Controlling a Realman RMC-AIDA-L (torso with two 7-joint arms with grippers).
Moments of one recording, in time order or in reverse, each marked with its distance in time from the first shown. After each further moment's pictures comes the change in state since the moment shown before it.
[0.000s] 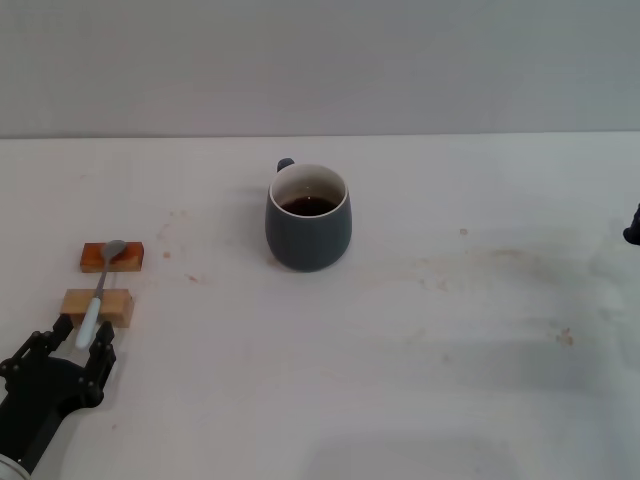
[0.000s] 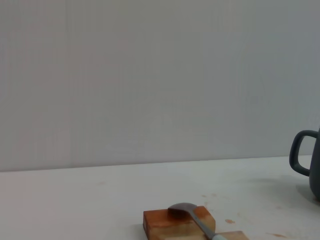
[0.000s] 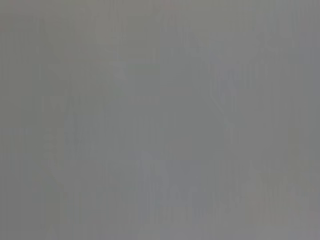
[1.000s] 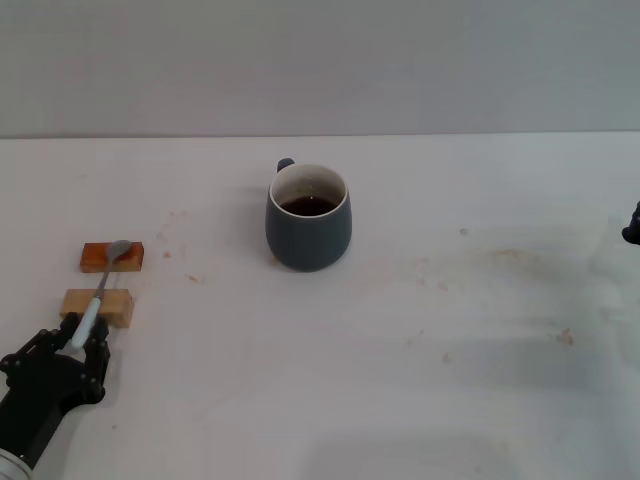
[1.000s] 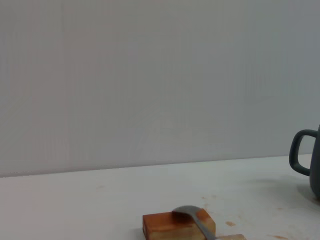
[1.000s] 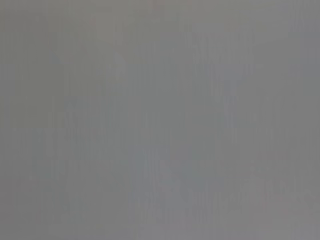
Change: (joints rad) left arm -0.007 0.000 -0.004 -0.003 0.000 -0.006 0.022; right arm 0.006 0.000 0.000 -0.004 0.001 0.007 0.000
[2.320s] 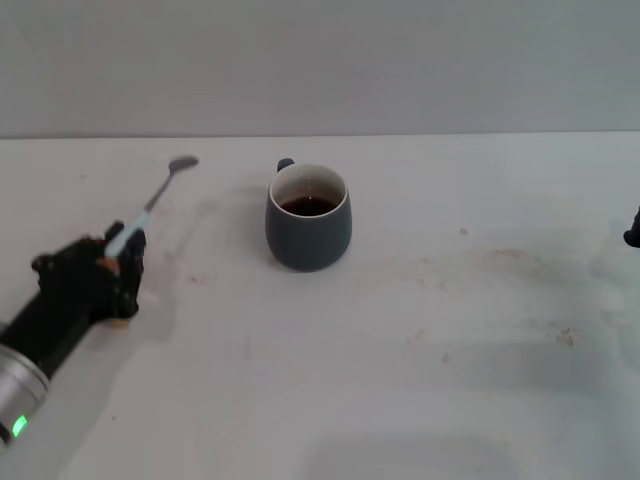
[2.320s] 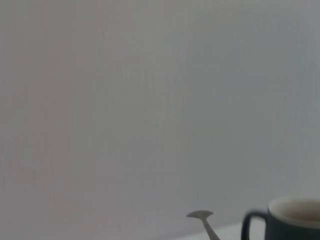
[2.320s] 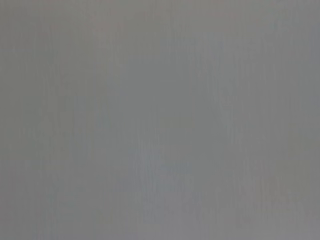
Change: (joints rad) left arm 0.026 0.116 0.008 -0.362 0.086 -0.152 0.045; right arm -0.010 0.000 0.001 0.007 0.002 0.000 0.000
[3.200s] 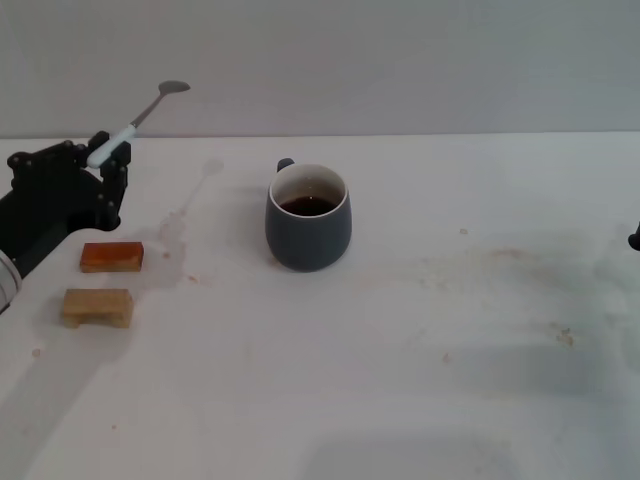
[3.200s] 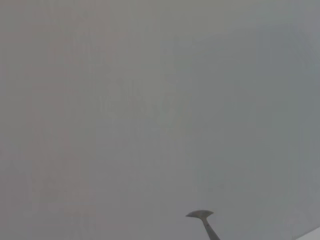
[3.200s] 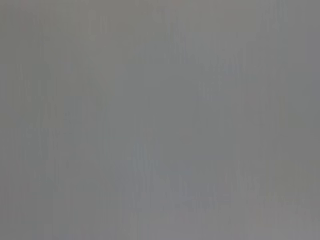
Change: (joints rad) left arm 0.095 0.182 -0.186 -0.684 0.168 -0.608 0.011; right arm -0.012 0.005 0.008 0.005 0.006 -0.005 0.000
